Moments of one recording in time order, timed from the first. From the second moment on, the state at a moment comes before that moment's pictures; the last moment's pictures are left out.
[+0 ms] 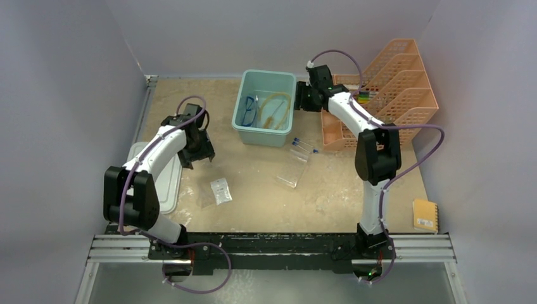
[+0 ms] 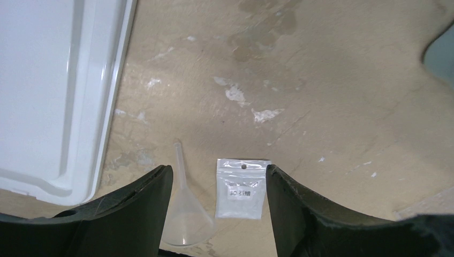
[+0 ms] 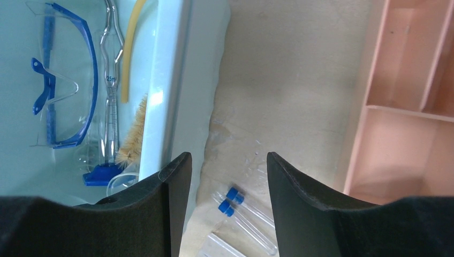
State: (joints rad) left arm -0.20 1.53 1.16 -0.92 -0.17 -0.62; right arm 0.32 2.06 1.77 -0.52 -0.02 0.35
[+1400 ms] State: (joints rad) left arm -0.16 1.39 1.09 -0.79 -0.16 -0.63; right arm 0.35 1.58 1.45 -0.51 0.07 0.49
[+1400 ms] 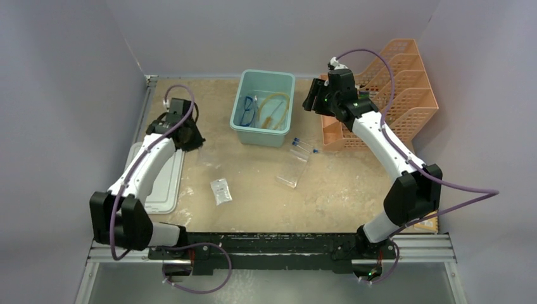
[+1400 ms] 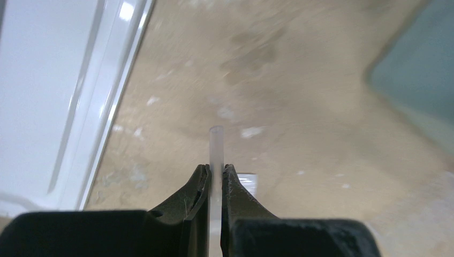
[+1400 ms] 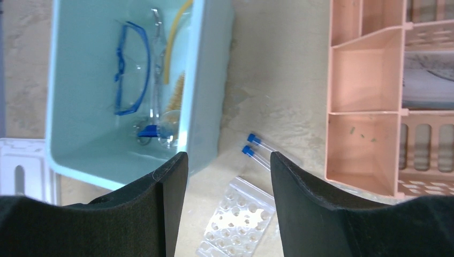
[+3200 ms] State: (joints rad) left arm -0.45 2.43 2.07 -0.14 0.07 -0.46; right arm 0.35 1.48 1.31 -0.51 0.17 0.44
